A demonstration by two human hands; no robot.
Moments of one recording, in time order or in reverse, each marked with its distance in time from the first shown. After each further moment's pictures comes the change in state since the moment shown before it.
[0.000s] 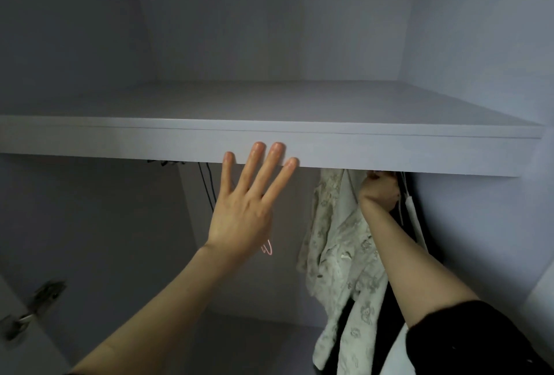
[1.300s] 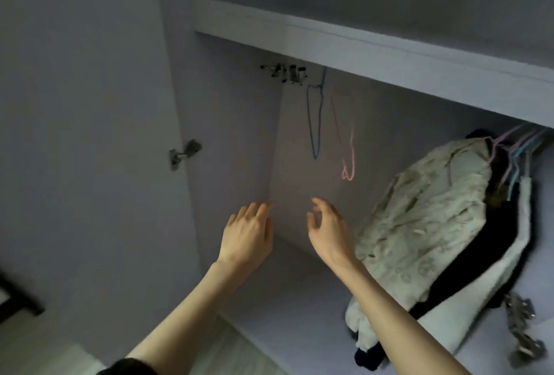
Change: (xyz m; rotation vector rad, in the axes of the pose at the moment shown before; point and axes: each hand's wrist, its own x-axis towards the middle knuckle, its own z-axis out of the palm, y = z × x) left_hand -0.225 0.018 -0.084 -0.337 -0.608 -0.782; right_hand -0.292 0.076 -0.052 -0.256 -0.911 -0.757
